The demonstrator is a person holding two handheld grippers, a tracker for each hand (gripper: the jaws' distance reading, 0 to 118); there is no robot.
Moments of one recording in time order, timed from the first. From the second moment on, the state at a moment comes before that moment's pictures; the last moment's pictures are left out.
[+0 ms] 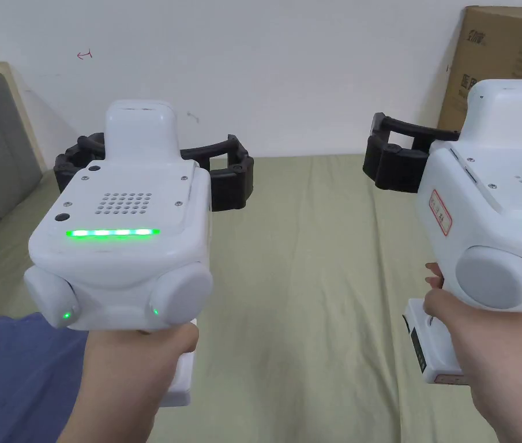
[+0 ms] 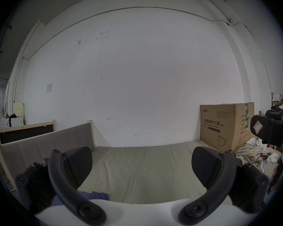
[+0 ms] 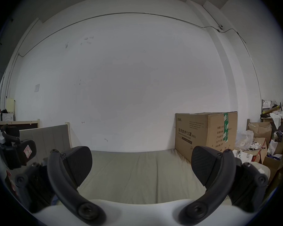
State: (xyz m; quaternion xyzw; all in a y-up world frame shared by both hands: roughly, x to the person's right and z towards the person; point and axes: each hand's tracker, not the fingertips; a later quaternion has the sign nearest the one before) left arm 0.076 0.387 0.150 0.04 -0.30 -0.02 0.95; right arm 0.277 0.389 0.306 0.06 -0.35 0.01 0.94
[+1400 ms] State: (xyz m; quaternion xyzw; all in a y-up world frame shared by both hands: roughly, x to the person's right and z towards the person) left arm 0.077 0.391 0.144 0.03 -0.31 -0.01 0.95; right arm 0.279 0.389 0.303 0.05 -0.36 0.02 0.93
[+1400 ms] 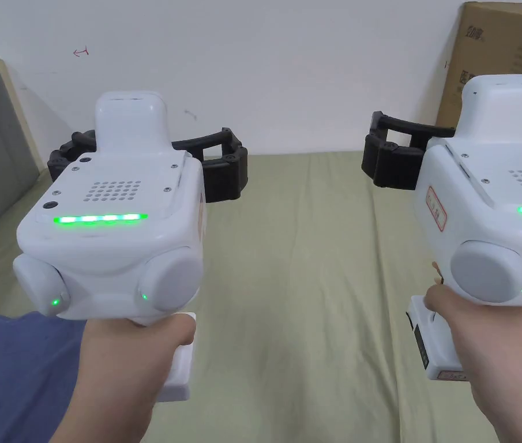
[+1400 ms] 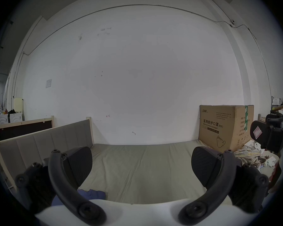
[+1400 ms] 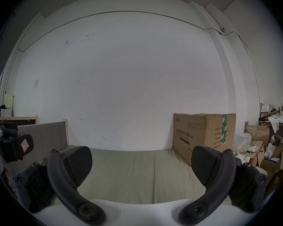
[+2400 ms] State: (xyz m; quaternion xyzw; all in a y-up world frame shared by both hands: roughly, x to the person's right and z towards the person) left arm 0.085 0.381 0.149 0.02 -0.32 -0.03 0.95; right arm 0.283 0.378 0.308 0.03 -0.36 0.02 0.93
